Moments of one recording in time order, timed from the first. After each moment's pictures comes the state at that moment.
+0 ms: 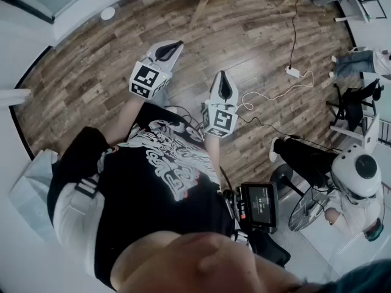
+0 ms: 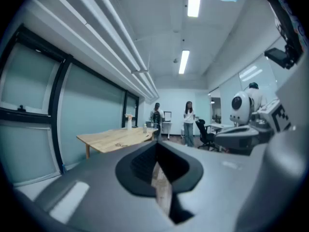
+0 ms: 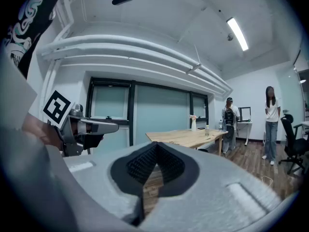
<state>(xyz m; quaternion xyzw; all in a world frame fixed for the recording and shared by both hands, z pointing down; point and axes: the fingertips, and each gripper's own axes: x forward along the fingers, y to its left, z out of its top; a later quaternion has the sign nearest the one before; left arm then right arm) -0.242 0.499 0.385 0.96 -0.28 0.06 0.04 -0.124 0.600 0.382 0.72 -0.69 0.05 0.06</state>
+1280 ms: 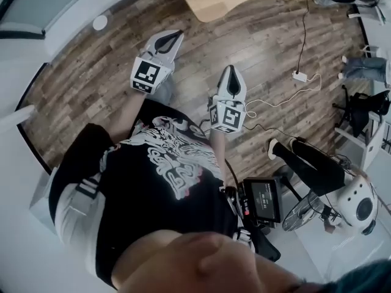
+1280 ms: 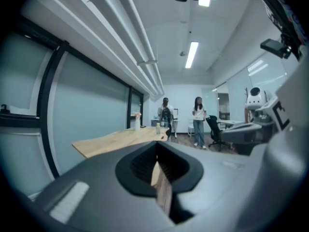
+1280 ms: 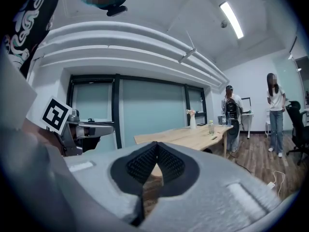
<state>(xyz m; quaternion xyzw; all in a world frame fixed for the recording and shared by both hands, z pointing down) -0.165 0.244 0.409 0.95 -0.29 0.08 0.01 -0.029 0.356 0.411 0.73 -0.68 0.07 0.03</state>
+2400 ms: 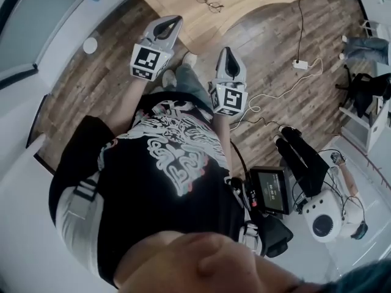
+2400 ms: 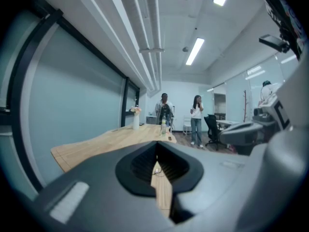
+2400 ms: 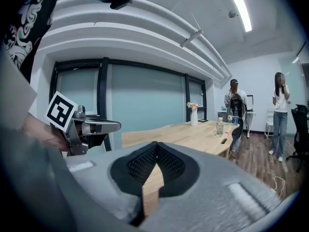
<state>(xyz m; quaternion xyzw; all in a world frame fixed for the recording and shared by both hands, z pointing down) -0.099 0.014 0.422 0.97 -0.24 0.10 0.03 0.009 0.129 0.418 0.73 -0.67 0.10 0.07</state>
